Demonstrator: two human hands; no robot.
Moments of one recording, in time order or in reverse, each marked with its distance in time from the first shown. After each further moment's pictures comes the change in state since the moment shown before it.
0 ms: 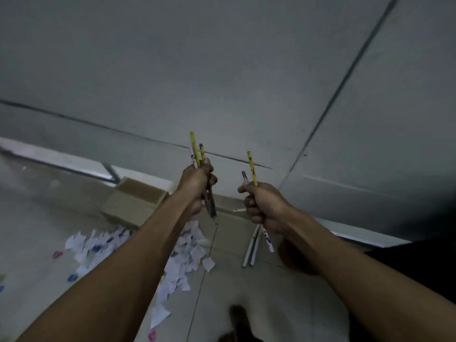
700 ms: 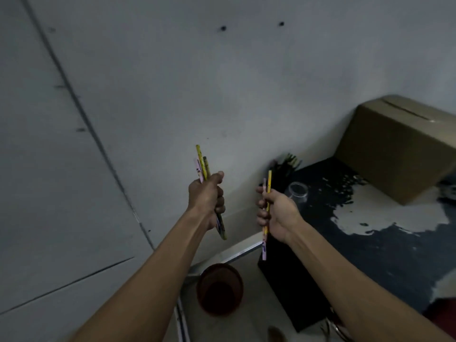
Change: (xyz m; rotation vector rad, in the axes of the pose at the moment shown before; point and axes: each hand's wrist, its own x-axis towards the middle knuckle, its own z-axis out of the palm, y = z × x) left_hand -0.222 0.081 0.366 0.050 -0.730 0.043; right_hand -0.243 -0.038 -0.315 0.827 0.602 -0.450
